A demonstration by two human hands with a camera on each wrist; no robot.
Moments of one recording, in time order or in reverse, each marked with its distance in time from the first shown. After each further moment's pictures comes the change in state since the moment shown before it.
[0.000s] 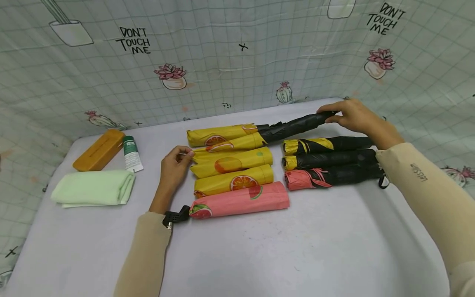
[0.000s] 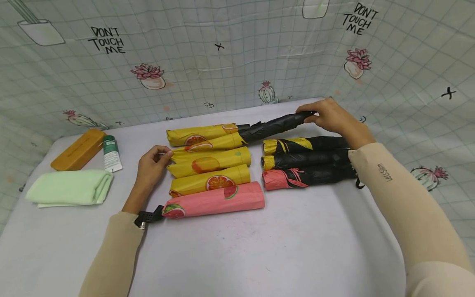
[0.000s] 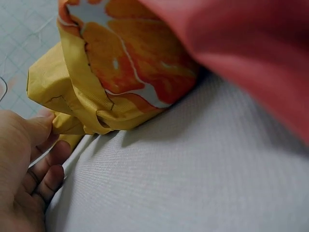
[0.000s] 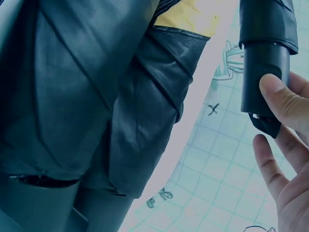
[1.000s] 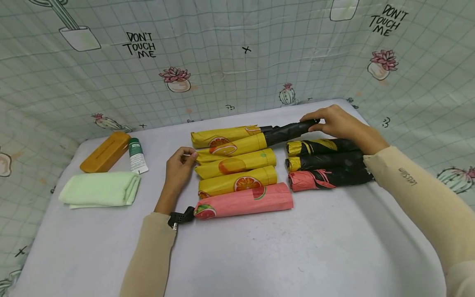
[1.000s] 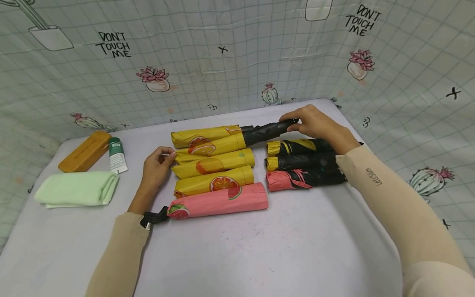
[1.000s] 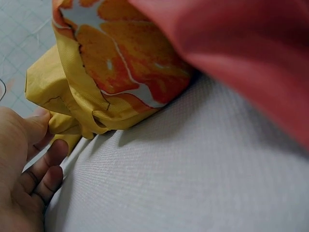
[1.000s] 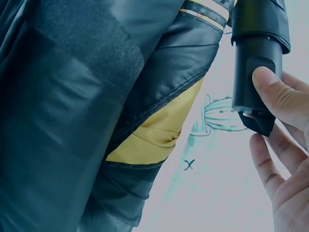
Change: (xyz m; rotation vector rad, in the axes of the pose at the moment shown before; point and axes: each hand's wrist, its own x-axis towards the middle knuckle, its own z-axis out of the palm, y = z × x) left_hand 0.001 0.000 0.001 -0.037 0.023 0.002; right_hand 0.021 -0.039 0.019 0.022 -0.022 -0.129
